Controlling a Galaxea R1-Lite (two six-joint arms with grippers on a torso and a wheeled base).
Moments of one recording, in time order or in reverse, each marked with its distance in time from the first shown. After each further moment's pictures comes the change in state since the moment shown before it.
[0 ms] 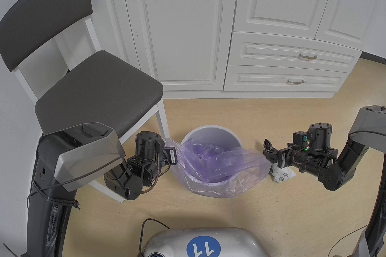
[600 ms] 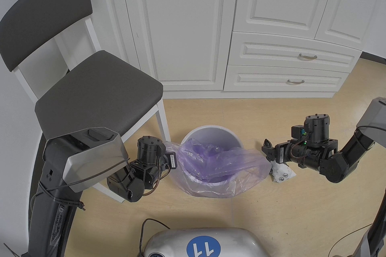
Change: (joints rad) left arm 0.005 0.054 -0.025 0.004 0.004 0.009; right arm 0.053 -0.100 -0.075 0.230 -0.085 0.045
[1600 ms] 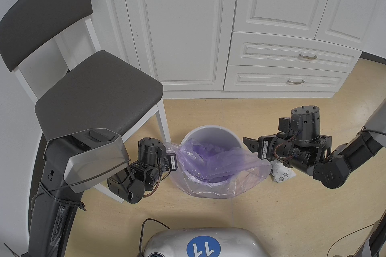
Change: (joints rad) left arm -0.003 0.005 0.009 -0.008 0.003 0.000; right arm 0.214 -0.109 -0.049 0.080 -0.166 0.178
